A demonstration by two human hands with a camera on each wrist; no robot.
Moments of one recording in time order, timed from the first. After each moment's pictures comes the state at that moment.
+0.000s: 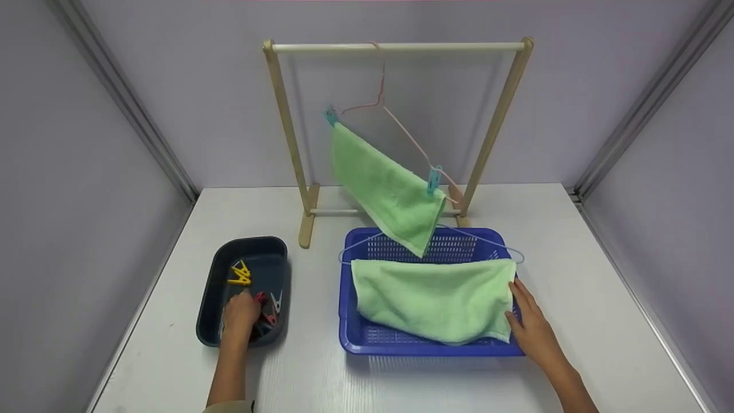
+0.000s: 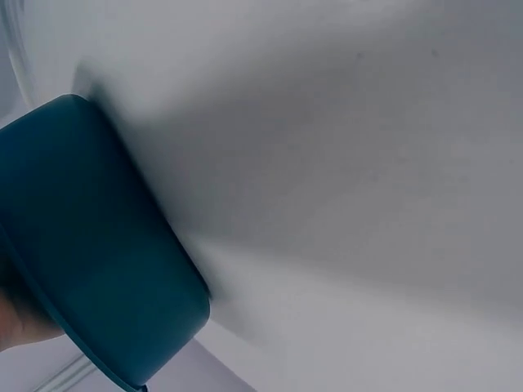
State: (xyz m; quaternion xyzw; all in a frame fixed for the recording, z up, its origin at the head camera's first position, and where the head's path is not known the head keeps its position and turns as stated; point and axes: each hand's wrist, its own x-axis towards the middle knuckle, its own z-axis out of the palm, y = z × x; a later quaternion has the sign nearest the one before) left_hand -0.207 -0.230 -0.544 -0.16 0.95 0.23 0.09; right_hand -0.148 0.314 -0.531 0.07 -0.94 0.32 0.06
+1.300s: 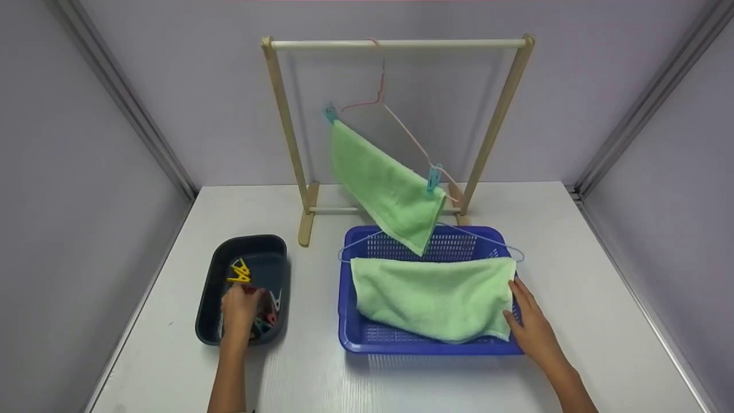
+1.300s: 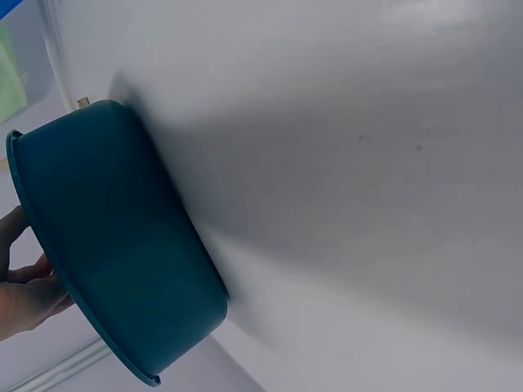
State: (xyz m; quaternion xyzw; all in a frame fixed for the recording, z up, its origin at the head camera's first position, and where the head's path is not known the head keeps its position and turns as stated) left_hand -0.197 -0.222 -0.534 -0.19 0.90 0.38 -0.07; right_hand -0.149 0.313 -0.534 0.07 -0.94 0.32 0.08
